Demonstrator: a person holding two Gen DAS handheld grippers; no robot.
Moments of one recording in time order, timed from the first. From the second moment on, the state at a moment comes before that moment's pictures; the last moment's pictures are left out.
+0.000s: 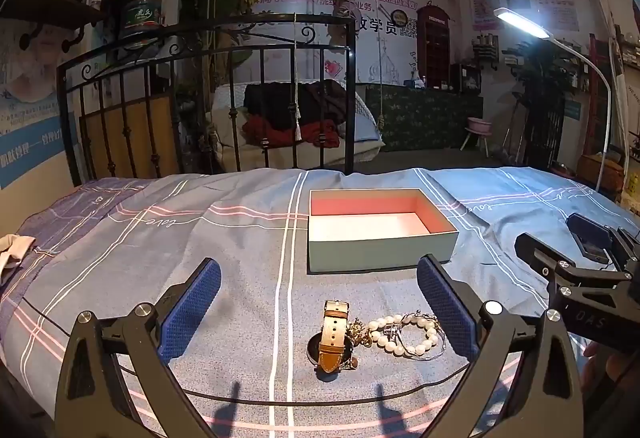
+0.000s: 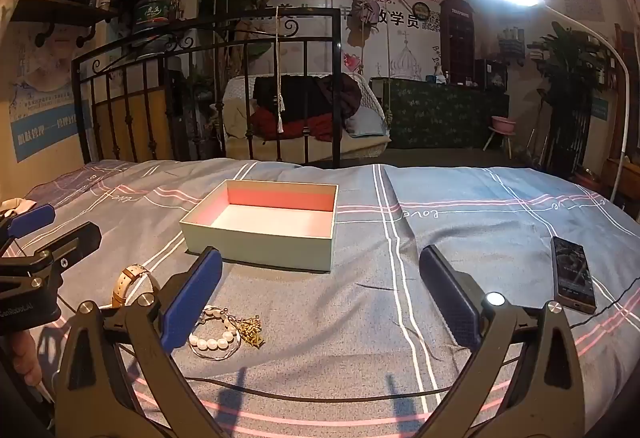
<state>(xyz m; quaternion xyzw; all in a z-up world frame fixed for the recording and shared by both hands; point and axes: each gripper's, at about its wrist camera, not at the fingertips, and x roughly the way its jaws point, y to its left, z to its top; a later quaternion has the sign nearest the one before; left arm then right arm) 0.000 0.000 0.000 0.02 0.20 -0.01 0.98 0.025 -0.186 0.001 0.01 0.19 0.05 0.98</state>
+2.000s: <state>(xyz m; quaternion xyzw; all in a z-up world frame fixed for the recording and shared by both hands) 0.003 0.006 -0.005 0.01 0.21 0.00 0.98 0.022 -0.185 0.002 0.00 0.20 0.05 0.98</state>
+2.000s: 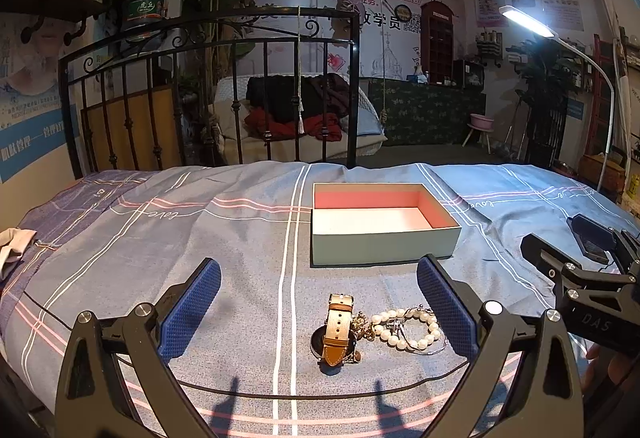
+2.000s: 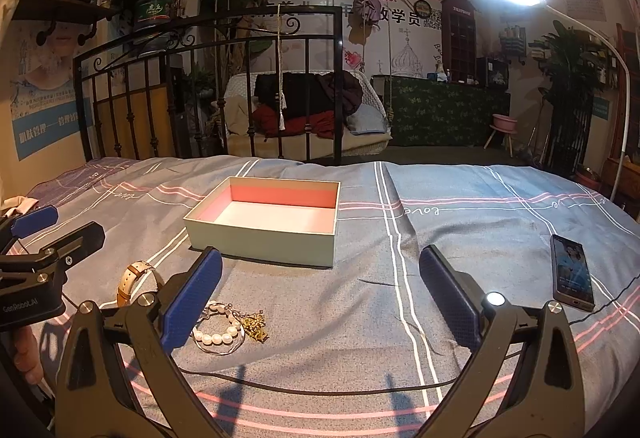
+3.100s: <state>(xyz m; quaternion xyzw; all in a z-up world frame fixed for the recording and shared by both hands) 0.005 0.004 -0.005 0.01 0.22 0.00 0.97 0.027 -0.182 -0.007 0.01 0.21 0.06 0.98</state>
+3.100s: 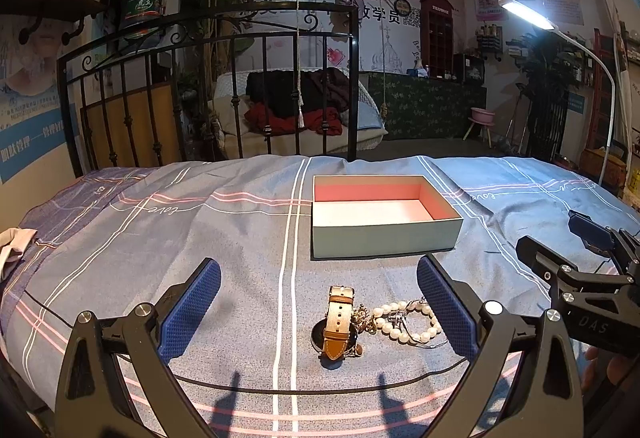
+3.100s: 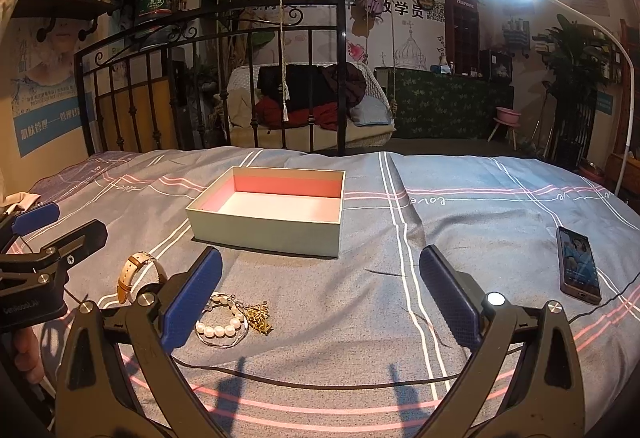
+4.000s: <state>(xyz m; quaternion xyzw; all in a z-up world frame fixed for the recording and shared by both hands) 0.060 0.006 -0.057 0.01 0.39 -0.06 0.92 0.063 -0.176 -0.046 -0.02 0.33 0.06 0.94</state>
